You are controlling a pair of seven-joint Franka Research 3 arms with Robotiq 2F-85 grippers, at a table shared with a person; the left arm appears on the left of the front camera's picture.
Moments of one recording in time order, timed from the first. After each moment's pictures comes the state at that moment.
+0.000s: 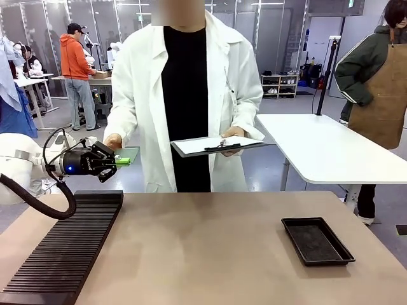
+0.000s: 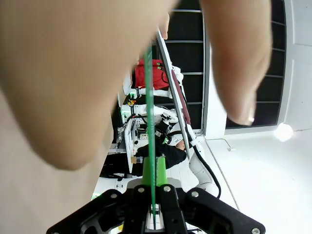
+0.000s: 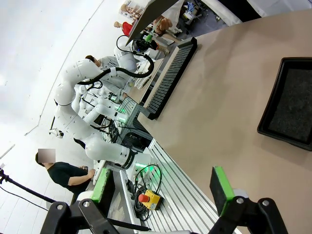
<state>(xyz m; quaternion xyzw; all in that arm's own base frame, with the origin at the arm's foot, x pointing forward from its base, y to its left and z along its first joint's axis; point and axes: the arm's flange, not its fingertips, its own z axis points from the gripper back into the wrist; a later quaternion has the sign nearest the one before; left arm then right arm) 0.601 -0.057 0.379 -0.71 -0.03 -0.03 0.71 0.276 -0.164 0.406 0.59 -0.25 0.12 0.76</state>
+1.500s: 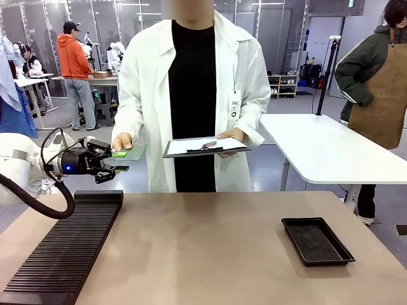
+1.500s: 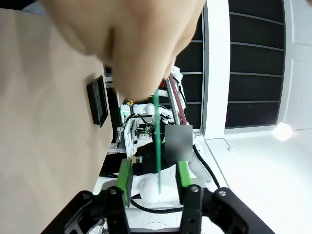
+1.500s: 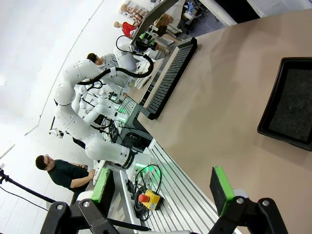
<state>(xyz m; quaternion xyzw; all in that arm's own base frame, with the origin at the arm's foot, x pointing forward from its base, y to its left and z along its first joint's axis) 0.600 -0.051 0.381 -0.71 -0.03 -0.03 0.71 0.276 -0.164 0.406 0.59 -0.25 0.12 0.76</state>
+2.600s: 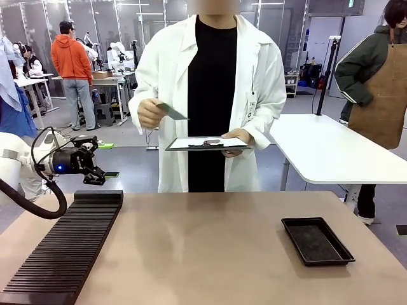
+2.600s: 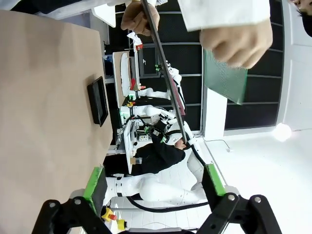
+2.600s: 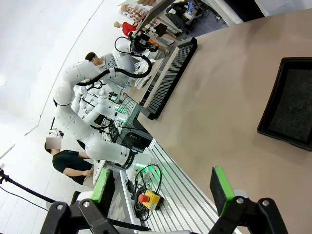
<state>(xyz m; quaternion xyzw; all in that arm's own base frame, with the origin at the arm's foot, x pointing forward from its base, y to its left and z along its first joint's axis) 0.595 -0.032 0.384 -0.71 -0.03 -0.02 0.71 0.276 -0.164 0.406 0.59 -0.25 0.12 0.76</state>
